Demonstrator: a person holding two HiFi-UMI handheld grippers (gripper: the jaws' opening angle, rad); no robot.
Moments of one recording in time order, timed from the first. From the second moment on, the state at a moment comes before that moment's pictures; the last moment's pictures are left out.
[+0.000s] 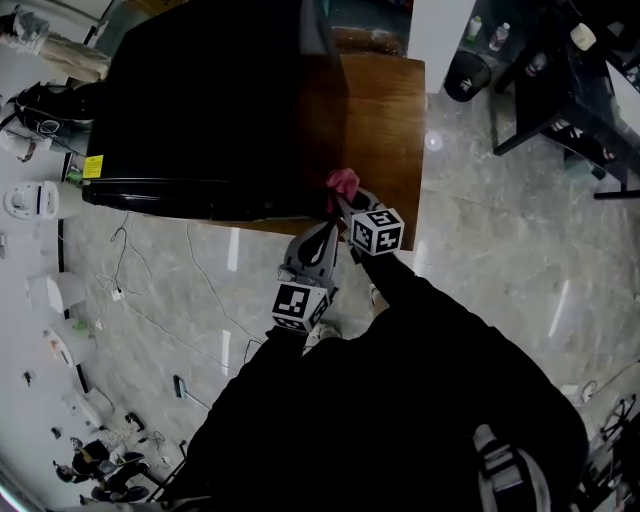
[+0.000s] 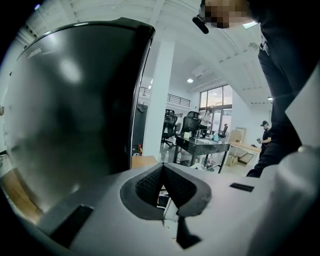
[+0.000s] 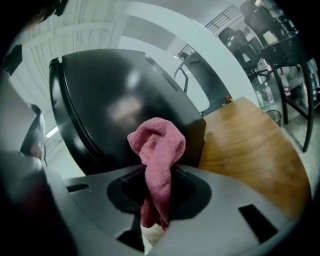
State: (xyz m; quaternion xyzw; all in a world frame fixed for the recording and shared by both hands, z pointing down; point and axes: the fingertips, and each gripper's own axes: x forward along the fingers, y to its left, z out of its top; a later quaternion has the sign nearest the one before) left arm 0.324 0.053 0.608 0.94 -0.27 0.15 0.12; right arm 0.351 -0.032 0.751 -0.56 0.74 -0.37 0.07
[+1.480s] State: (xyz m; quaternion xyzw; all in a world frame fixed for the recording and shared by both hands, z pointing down) left arm 0.462 -0.043 0.407 0.95 -0.31 0.02 0.06; right arm 0.480 -0.196 0.443 -0.46 0.80 -0.29 0.26
